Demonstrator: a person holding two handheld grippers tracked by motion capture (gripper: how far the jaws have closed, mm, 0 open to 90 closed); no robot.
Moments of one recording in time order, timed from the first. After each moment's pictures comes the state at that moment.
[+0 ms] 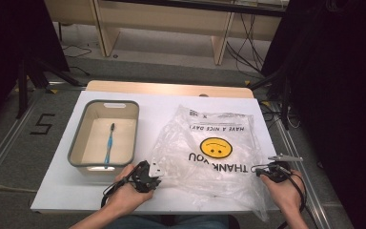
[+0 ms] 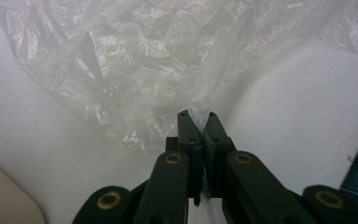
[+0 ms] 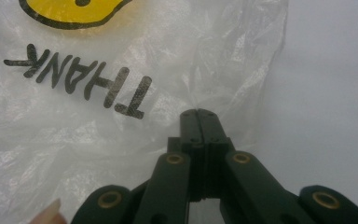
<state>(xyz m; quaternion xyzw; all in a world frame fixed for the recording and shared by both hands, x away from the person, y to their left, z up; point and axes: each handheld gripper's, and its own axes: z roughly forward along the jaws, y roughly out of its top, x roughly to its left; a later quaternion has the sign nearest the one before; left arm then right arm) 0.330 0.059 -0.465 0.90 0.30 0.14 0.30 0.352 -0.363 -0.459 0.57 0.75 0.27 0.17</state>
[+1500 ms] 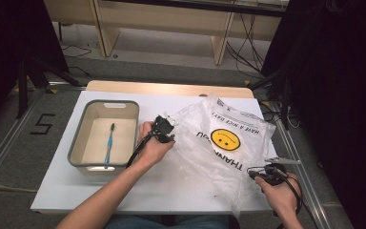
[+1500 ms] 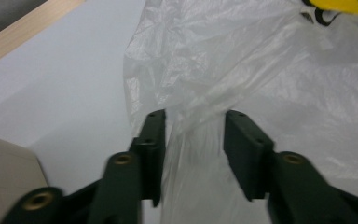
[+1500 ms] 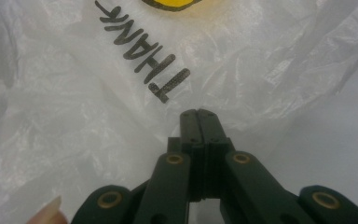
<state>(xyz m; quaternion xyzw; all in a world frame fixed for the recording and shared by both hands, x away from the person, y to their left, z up) 0.459 0.016 -0.438 0.83 0.40 0.24 0.29 0.343 -0.346 -0.459 0.58 0.74 0.31 0.14</state>
